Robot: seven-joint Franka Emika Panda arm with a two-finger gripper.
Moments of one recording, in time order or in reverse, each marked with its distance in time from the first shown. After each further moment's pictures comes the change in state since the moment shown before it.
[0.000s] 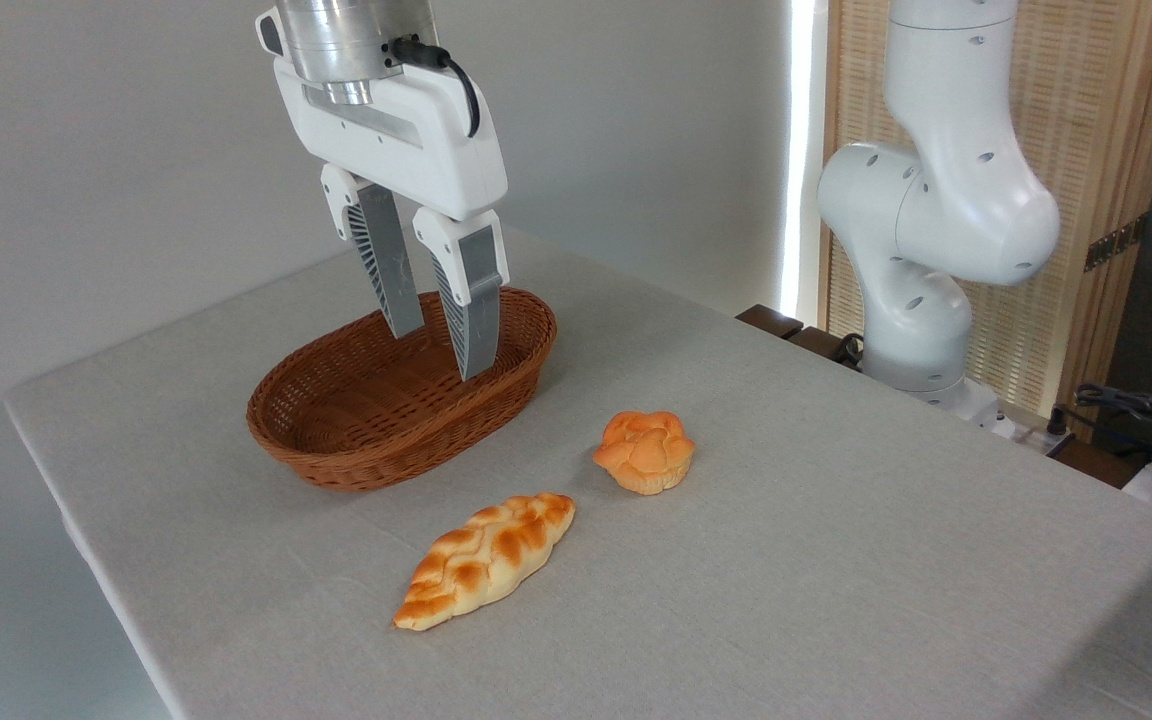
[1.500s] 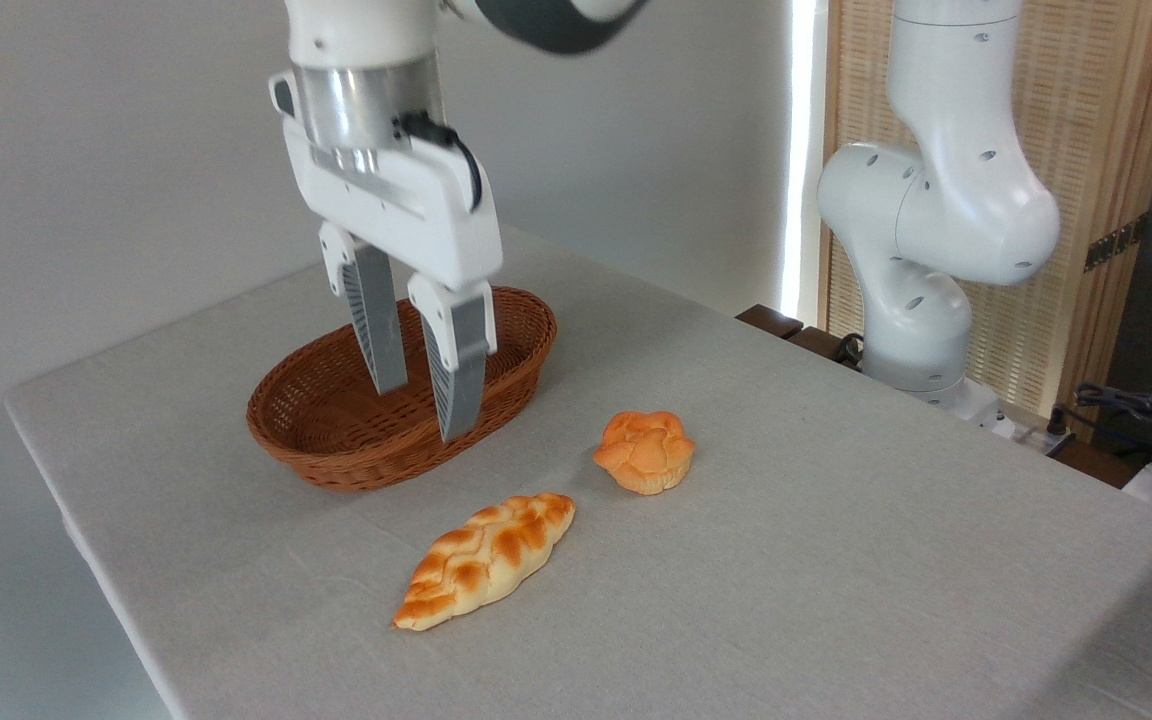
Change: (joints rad) arm -0.001 -0.051 -0.006 -0.223 0.000 0.275 0.000
